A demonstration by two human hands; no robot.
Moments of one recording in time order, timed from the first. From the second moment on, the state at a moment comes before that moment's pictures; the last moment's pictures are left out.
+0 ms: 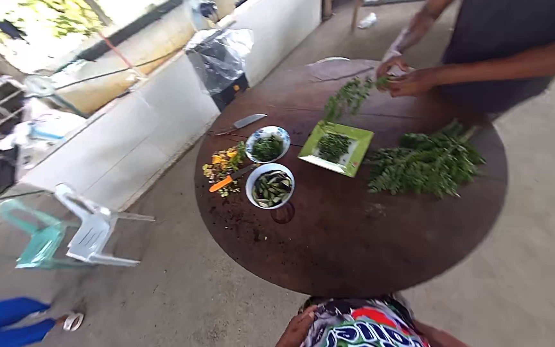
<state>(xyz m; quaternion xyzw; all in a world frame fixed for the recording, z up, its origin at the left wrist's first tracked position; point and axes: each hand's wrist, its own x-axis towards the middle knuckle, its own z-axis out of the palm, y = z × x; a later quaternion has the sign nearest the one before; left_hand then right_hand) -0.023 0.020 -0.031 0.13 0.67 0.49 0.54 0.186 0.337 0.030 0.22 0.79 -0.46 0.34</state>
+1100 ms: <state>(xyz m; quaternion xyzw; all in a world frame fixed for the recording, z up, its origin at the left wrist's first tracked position) -0.217 0.483 0.012 0.40 0.89 -0.11 0.21 0.118 0.740 0.017 0.46 0.80 -0.40 -0.01</state>
